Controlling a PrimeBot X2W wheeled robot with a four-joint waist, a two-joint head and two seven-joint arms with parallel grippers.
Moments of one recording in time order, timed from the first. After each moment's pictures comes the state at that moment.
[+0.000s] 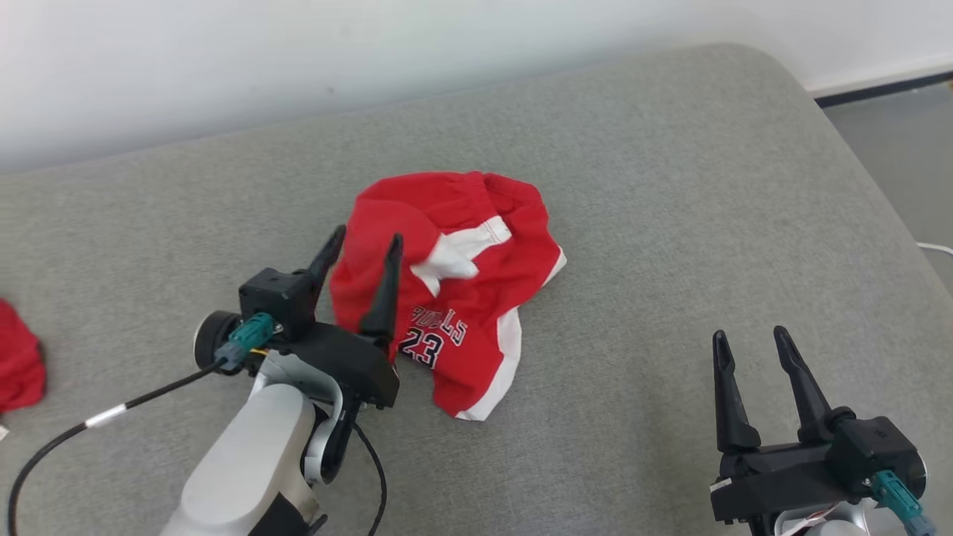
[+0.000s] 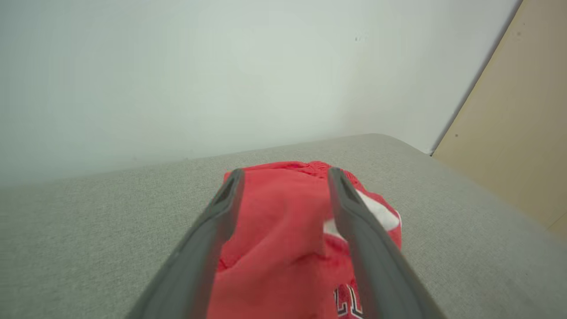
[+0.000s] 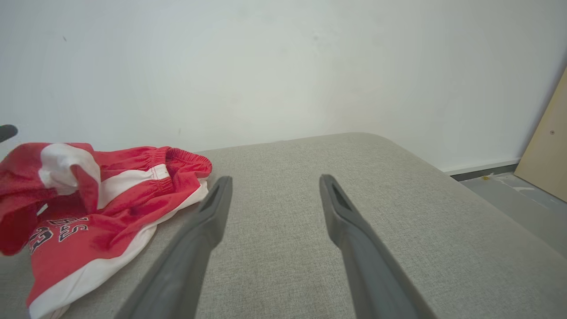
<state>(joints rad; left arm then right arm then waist) -0.64 0.16 -0.50 0.57 -0.55 -0.02 -0.23 -0.10 -0.05 0.01 0.15 0.14 0.13 -0.26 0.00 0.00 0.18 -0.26</state>
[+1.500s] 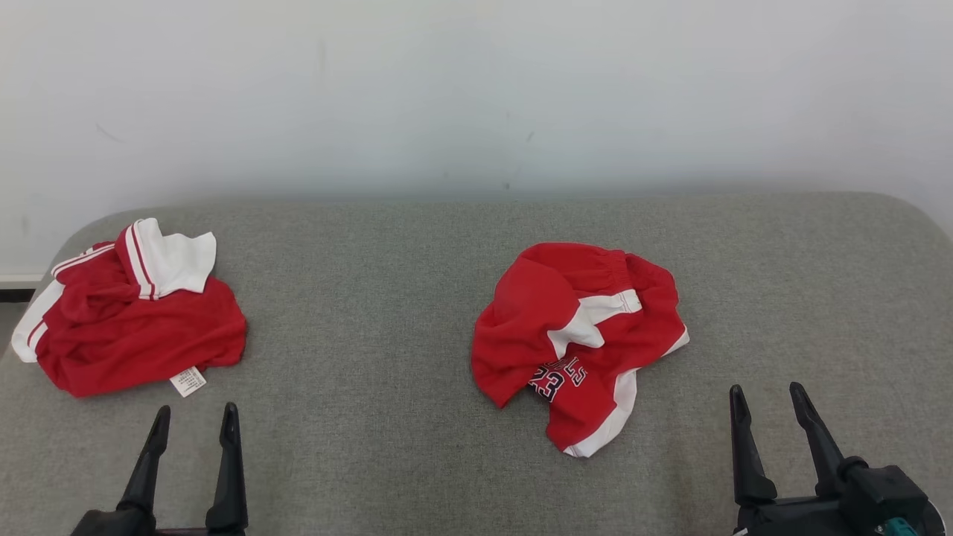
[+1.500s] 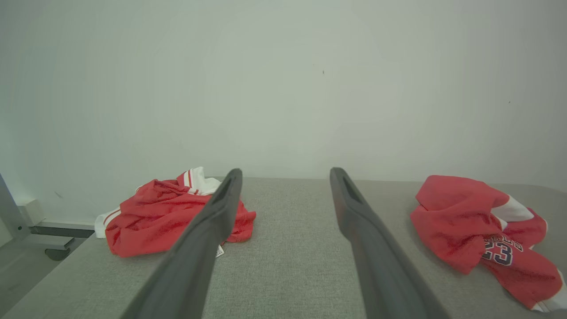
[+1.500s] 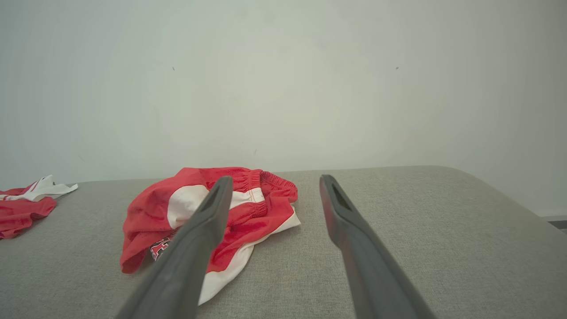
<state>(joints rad) 0.02 0.21 -0.04 0.04 -0.29 -0.04 -0.26 0.02 -0.05 -0.03 0.12 0.12 0.13 -0.24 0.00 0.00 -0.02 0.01</state>
